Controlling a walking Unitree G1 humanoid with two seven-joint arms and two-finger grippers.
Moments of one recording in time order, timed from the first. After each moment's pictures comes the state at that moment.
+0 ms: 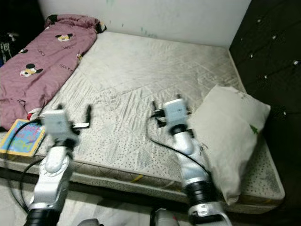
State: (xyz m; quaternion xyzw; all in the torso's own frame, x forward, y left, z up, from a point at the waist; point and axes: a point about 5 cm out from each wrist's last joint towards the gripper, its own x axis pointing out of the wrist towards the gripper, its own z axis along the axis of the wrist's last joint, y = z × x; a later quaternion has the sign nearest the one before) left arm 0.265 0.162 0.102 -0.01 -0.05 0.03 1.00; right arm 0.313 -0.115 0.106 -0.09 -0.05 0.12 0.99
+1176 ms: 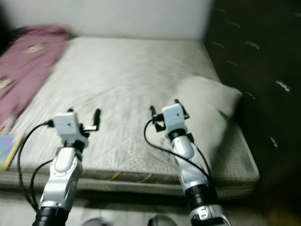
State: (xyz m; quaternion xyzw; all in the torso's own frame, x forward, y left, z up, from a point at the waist) left arm 0.275 0.142 0.100 -0.02 -0.04 0.00 1.00; right arm 0.310 -0.113 0.099 -0.09 -0.04 0.12 0.99
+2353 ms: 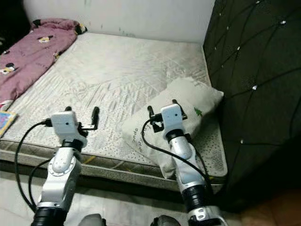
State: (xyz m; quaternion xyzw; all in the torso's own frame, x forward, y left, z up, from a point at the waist) left arm 0.273 0.145 0.102 -0.02 -0.04 0.01 1.00; right arm 0.307 -0.109 0.097 -0.07 -0.03 0.12 0.99
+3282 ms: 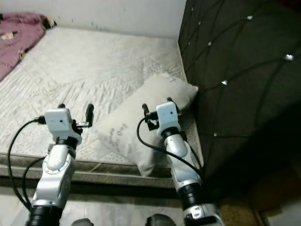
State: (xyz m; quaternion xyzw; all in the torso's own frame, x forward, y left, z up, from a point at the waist) left arm 0.274 0.147 0.105 -0.02 -0.04 0.01 1.00; right arm 0.309 -0.107 0.101 -0.08 -0.04 0.12 0.99
